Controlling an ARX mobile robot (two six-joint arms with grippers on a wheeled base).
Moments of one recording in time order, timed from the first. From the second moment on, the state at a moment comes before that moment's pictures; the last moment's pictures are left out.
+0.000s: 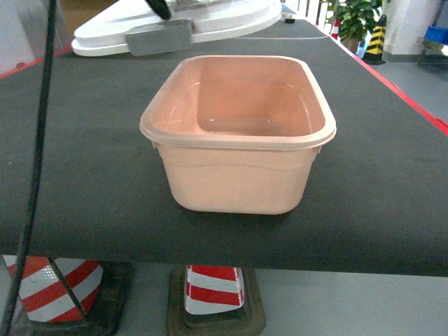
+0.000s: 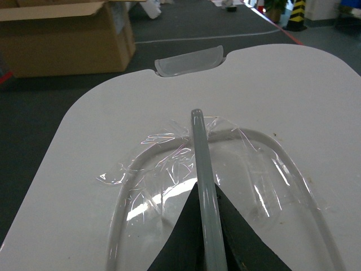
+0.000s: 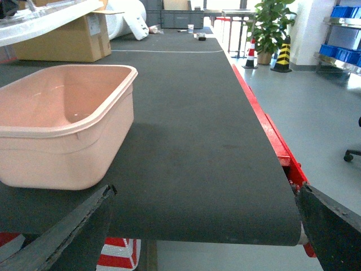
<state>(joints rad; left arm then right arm) -0.36 2.12 1.77 0.22 -0.29 0.03 0.00 0.00 0.01 -0.01 0.00 0.00</state>
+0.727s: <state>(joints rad) -0.52 2.22 1.86 0.07 -0.43 0.02 0.00 0.00 0.01 -0.01 0.00 0.00</state>
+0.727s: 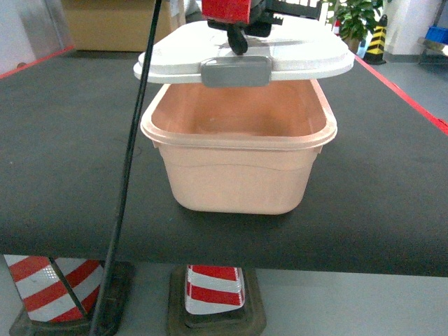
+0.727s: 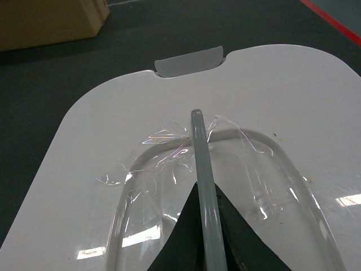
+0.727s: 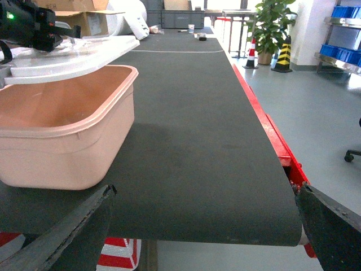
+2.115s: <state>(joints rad) -0.40 1.63 1.15 0.59 -0.48 0.13 0.00 0.00 0.01 -0.01 0.00 0.00</state>
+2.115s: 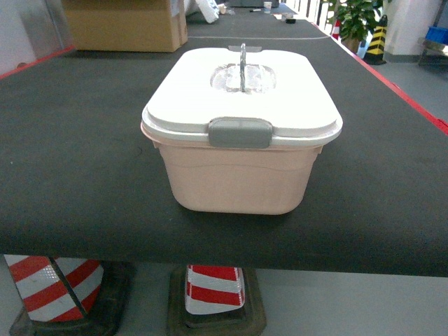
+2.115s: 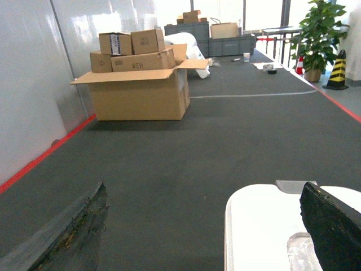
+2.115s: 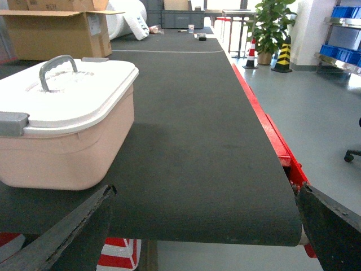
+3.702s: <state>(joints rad) 0.00 0.45 0.01 0.45 0.00 0.00 0.00 0.00 0.01 -0.01 0.00 0.00</state>
